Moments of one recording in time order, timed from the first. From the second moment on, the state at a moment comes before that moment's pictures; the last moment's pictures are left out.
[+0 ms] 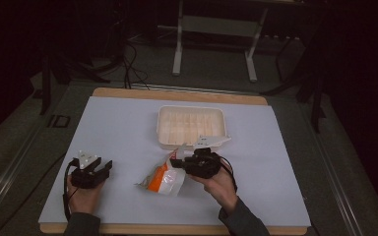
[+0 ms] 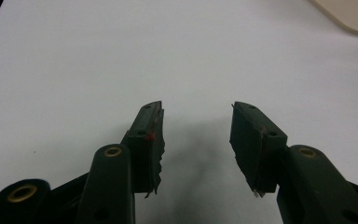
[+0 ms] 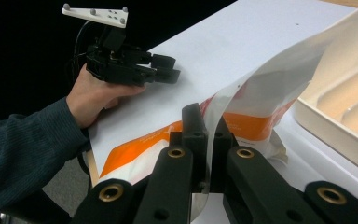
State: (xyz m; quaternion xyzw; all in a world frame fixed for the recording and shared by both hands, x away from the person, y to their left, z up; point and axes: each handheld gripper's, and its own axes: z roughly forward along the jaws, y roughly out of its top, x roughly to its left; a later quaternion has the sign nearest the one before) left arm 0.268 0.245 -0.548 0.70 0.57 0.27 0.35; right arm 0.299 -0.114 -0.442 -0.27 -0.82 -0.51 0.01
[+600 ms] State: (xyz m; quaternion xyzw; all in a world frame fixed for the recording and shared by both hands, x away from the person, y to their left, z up) left arm 0.268 0.245 -0.548 0.69 0.57 0.27 0.35; right arm 0.301 -0.141 -0.440 -0.28 -0.82 -0.50 0.01
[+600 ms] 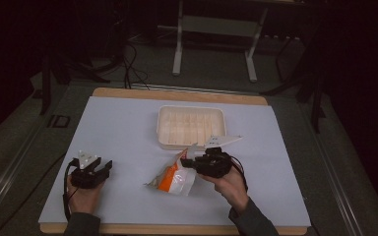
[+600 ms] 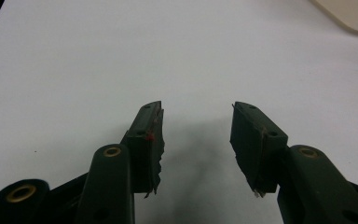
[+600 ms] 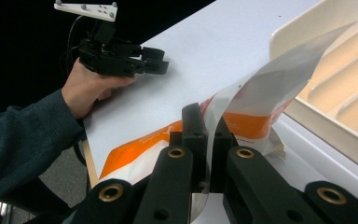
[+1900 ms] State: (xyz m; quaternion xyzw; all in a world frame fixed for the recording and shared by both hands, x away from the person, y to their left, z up) left arm 0.269 0.243 -0.551 0.70 0.57 0.27 0.34; right arm 0.302 -0.189 -0.416 -0.29 -0.82 -0.49 -0.02
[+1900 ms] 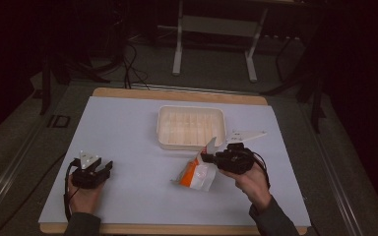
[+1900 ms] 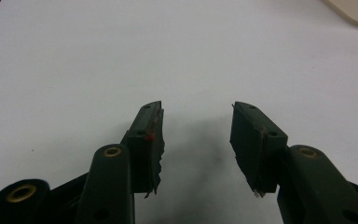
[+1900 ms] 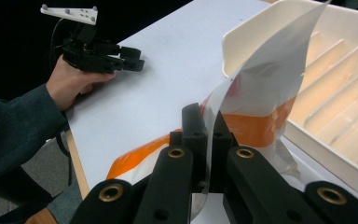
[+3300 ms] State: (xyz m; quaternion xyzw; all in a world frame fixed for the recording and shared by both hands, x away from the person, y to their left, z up) left arm 0.269 0.242 -0.551 0.70 0.56 0.27 0.34; right arm 0.320 -0.232 -0.348 -0.28 -0.84 -0.46 -0.10
